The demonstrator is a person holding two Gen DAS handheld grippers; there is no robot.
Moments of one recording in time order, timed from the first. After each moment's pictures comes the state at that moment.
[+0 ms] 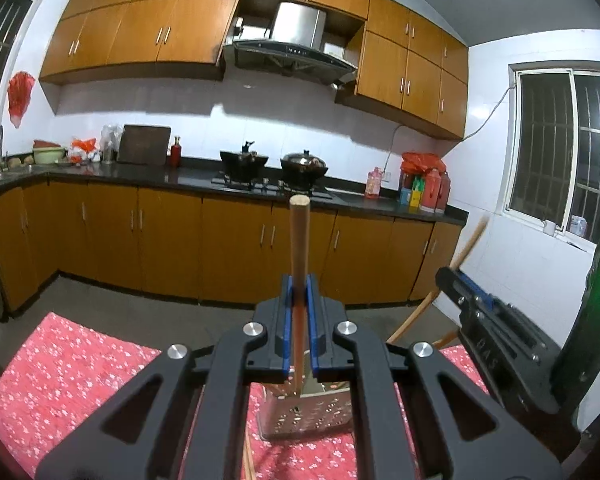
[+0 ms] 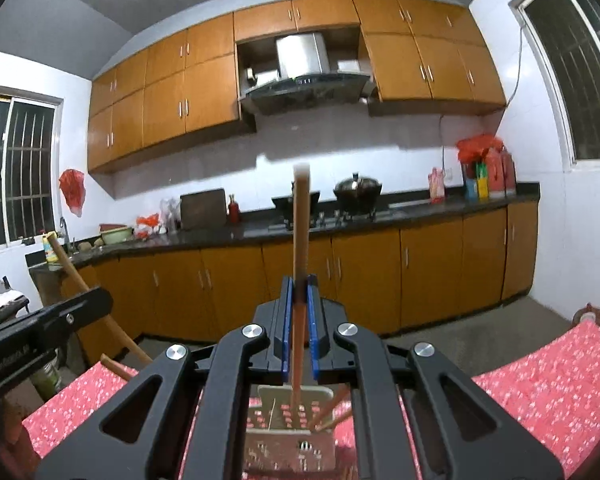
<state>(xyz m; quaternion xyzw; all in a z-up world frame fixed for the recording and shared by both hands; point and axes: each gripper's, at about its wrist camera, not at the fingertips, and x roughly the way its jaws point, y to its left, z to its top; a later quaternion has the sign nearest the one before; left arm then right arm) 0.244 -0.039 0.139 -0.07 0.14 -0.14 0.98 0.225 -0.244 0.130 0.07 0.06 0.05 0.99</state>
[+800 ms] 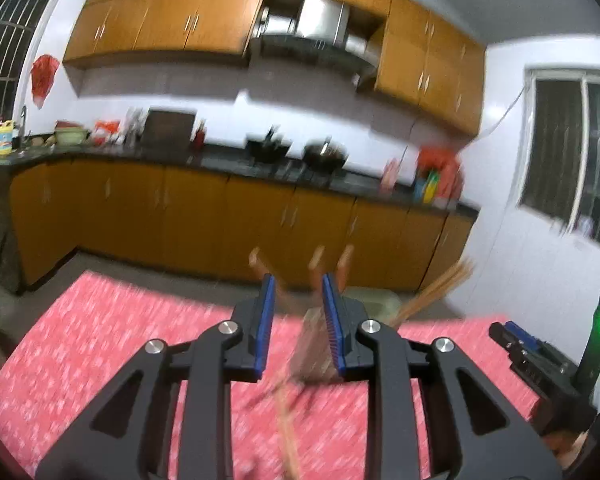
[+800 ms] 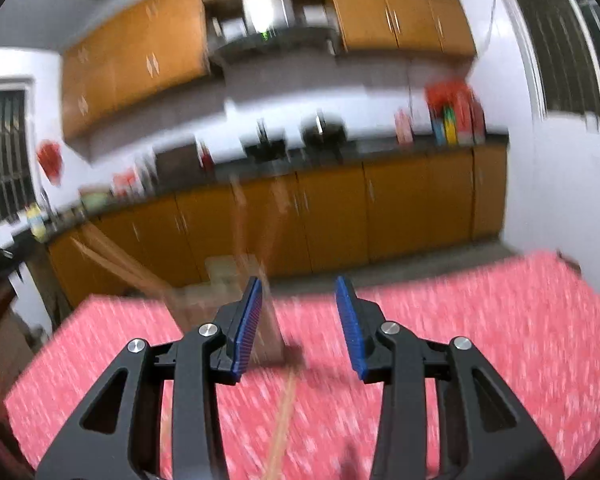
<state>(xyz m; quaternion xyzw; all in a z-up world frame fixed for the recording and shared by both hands) 0.179 0.014 0.092 -0.08 0.19 -0.10 0.97 0.163 -0.299 0.064 0.09 0.19 0.01 0.98</state>
